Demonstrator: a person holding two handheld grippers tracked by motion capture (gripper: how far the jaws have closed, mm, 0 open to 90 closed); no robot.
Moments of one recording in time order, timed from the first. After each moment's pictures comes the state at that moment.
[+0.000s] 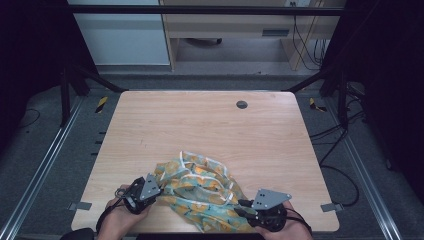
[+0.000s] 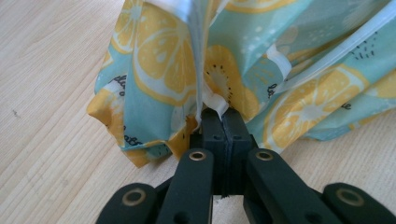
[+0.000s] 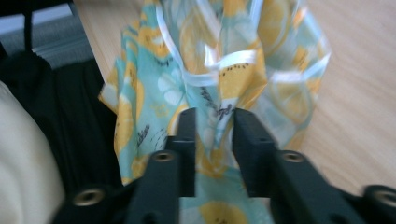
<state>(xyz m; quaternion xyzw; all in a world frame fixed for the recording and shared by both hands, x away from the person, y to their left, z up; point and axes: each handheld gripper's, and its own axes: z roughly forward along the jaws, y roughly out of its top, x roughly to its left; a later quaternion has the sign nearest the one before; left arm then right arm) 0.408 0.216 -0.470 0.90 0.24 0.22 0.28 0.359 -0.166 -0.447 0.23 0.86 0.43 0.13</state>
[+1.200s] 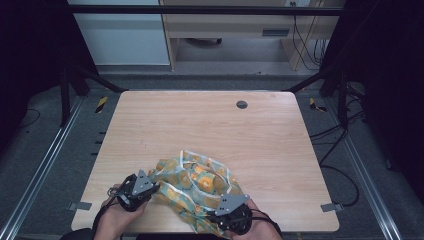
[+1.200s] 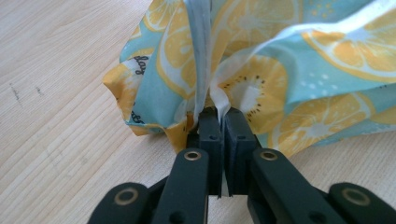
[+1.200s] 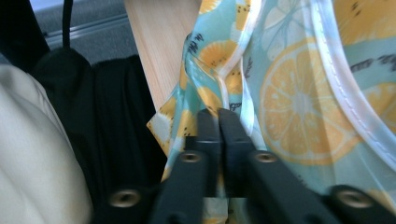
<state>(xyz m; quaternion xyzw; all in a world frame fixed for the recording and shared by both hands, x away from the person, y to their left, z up) 0.410 0.230 -0.464 0.88 0.29 0.22 0.30 0.361 -0.087 -0.460 0.18 0.89 0.41 0.07</state>
